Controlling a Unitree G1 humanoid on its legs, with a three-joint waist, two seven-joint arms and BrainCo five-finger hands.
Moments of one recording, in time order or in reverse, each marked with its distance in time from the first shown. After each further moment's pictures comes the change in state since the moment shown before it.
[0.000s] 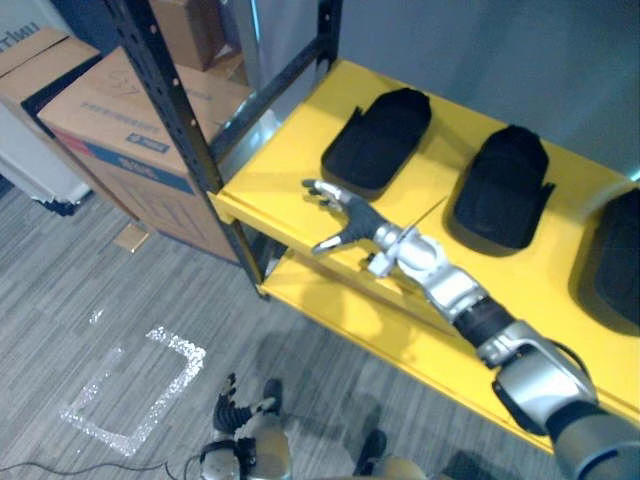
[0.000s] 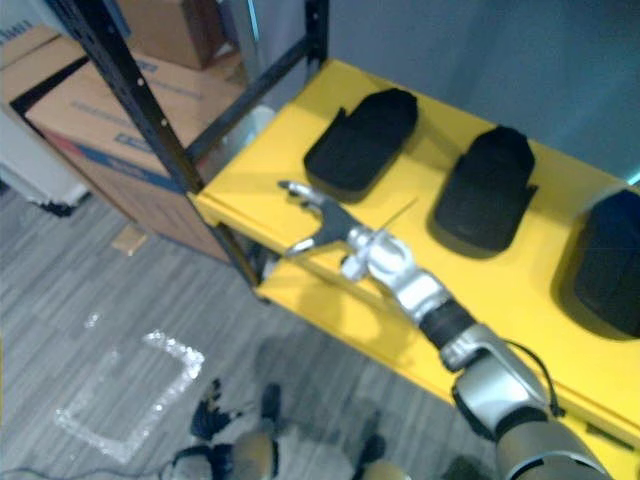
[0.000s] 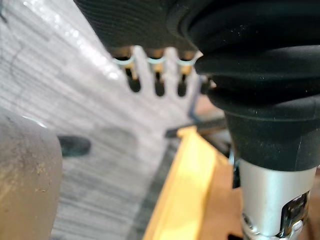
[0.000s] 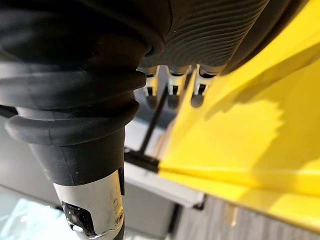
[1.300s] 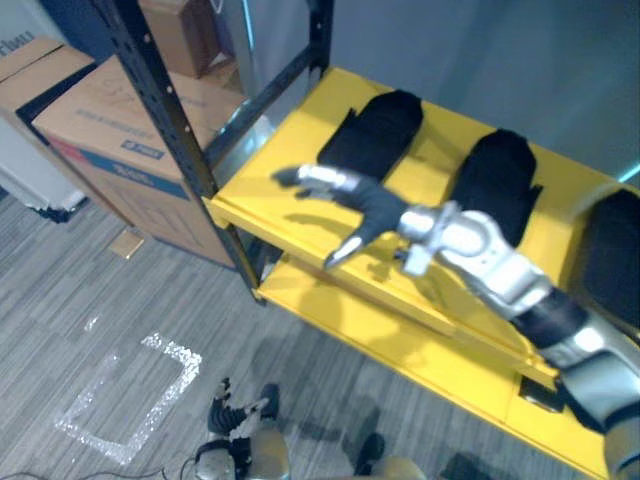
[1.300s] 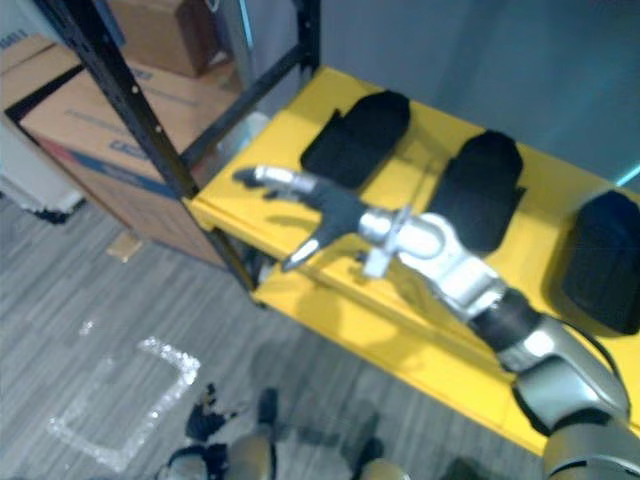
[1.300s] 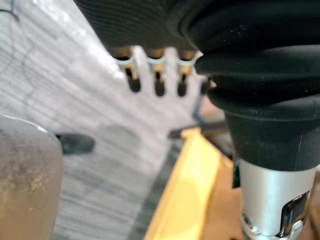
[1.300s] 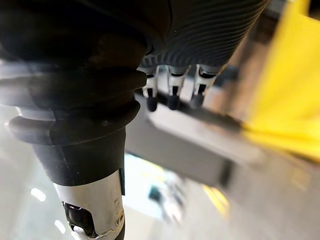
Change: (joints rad) left arm -0.038 0.003 0.097 0.109 -0.025 0.033 -0.026; right arm 0.110 -0.319 -0.484 -0.634 0.504 0.011 0.211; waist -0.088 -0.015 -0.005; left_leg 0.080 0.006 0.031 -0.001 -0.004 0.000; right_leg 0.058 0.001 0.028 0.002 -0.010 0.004
